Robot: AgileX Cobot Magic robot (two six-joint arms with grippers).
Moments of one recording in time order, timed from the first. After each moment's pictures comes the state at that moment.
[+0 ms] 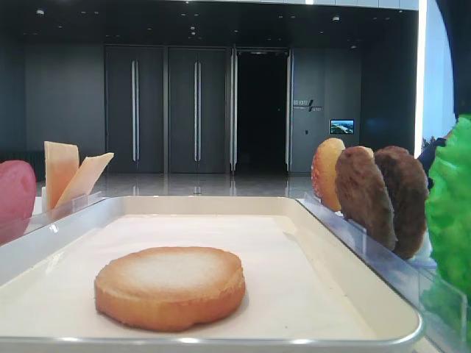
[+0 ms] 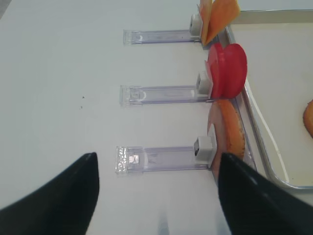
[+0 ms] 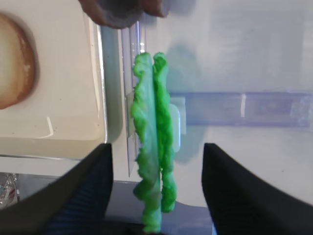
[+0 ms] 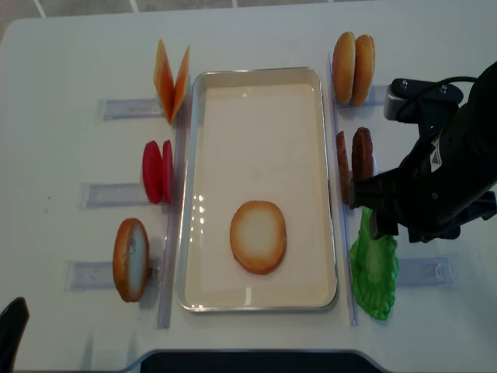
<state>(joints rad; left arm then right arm) 0.01 -0.02 -0.47 0.01 1.11 0.01 0.59 1.33 -0.90 0.13 1.07 0.51</state>
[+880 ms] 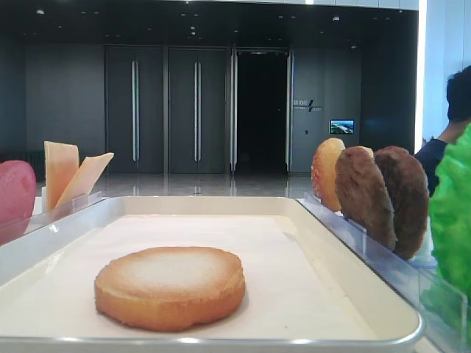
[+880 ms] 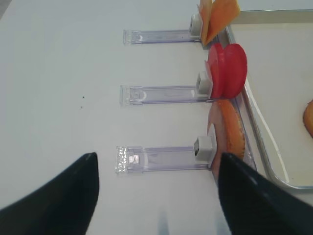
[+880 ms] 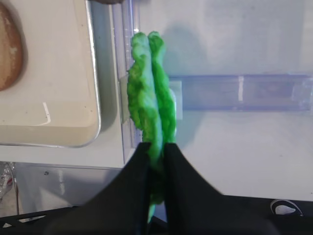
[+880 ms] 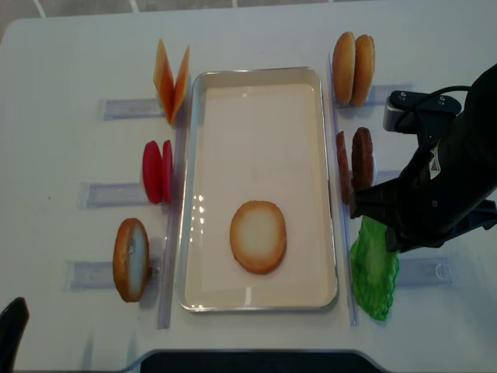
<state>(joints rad) 0.01 -0.02 -0.47 0.01 1.11 0.01 0.59 1.34 -0.89 0.14 1.10 0.51</state>
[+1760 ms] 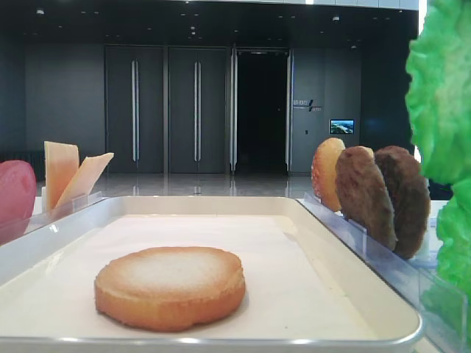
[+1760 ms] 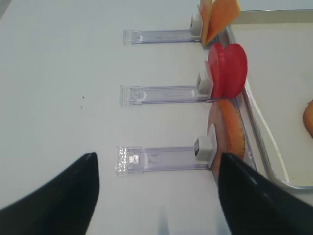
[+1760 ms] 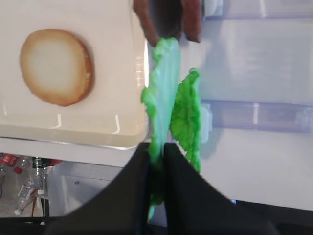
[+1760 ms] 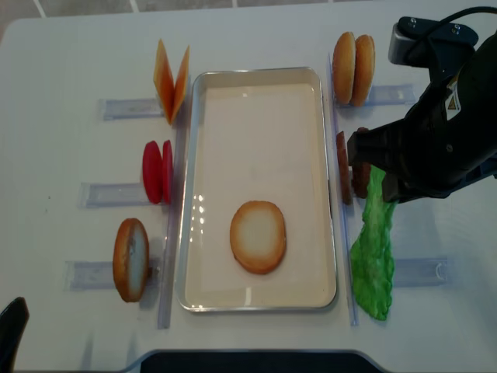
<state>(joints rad) 0.01 -0.02 -0.47 0.01 1.11 0.01 0.63 1.28 -1.10 0.12 1.22 0.54</state>
